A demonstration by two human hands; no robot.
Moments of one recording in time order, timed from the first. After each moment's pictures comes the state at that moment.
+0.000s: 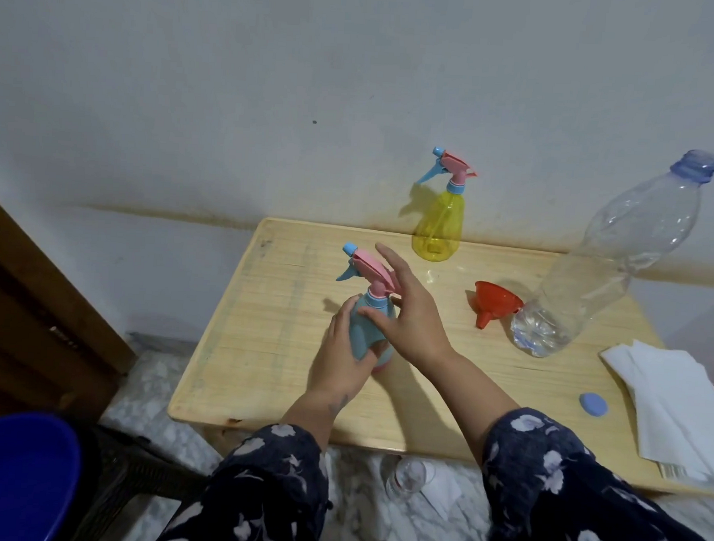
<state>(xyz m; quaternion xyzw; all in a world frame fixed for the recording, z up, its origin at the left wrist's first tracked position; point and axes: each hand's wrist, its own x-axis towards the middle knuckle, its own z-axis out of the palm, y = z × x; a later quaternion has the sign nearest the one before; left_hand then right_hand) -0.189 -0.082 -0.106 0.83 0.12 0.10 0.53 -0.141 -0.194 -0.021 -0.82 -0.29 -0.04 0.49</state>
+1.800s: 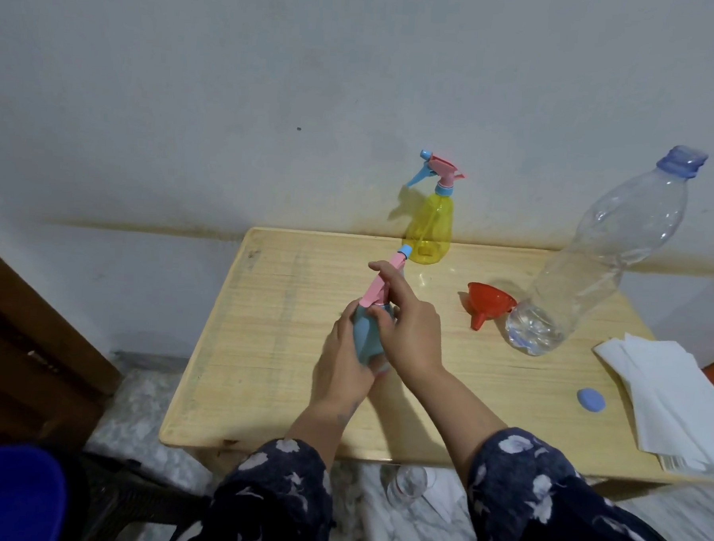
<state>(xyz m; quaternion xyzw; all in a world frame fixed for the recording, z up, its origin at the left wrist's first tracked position) -0.175 -0.086 -0.105 0.85 0.13 0.07 0.50 -0.148 -0.183 -0.023 -0.88 -0.16 -0.09 0.44</state>
